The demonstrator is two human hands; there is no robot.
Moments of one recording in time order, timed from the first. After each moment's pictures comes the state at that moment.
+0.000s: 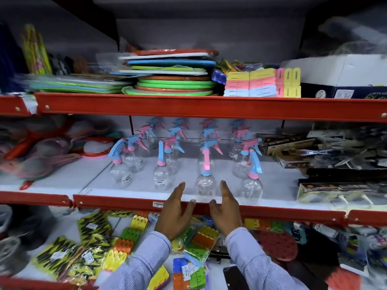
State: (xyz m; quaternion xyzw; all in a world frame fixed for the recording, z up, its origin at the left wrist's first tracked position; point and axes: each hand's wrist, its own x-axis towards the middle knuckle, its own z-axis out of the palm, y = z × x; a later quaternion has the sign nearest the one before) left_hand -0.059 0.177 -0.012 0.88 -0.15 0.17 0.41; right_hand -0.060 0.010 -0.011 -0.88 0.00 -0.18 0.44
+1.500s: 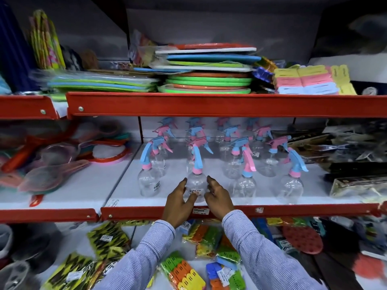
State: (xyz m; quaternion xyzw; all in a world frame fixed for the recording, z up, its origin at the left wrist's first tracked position) left_hand 0.013 0.300 -0.008 0.84 -0.16 0.08 0.52; right_hand 0.001 0.158 0.005 -0.86 0.02 -0.09 0.50
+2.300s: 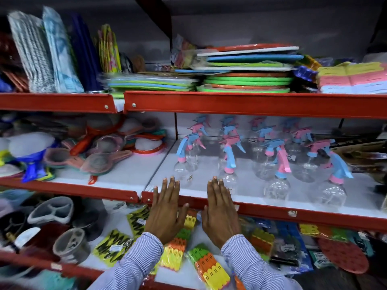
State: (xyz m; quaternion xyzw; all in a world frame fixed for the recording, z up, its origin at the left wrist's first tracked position) left_hand -0.043 0.412 -0.029 0.95 -0.13 0.24 0.13; right_hand -0.048 0.235 -0.027 -0.95 -0.12 -0.26 0.12
